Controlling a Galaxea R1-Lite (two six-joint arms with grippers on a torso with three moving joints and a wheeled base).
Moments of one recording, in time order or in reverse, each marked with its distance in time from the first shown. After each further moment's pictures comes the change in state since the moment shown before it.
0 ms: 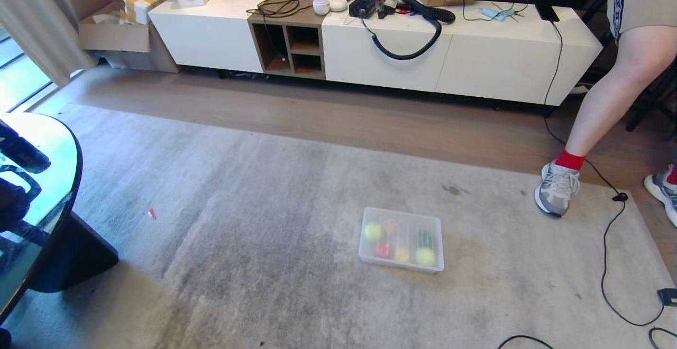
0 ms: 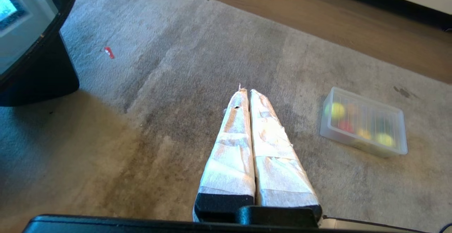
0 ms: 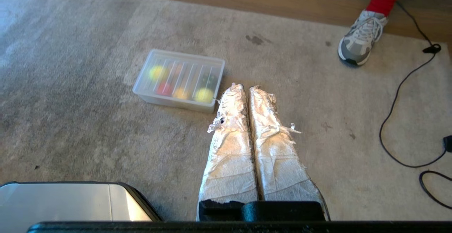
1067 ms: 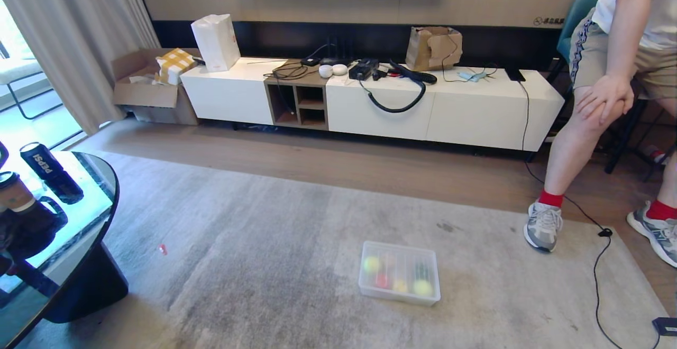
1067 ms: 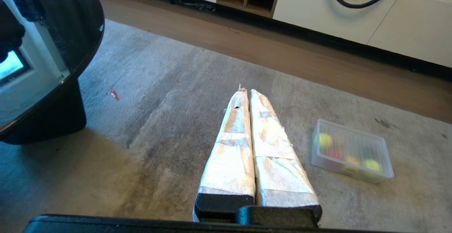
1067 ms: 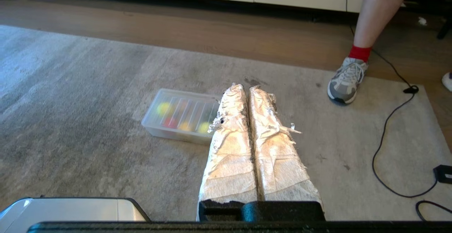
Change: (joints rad) left arm 0.000 0.000 0.000 0.002 -0.006 0.024; right arm 0.000 0.000 0.000 0.000 0.000 0.000
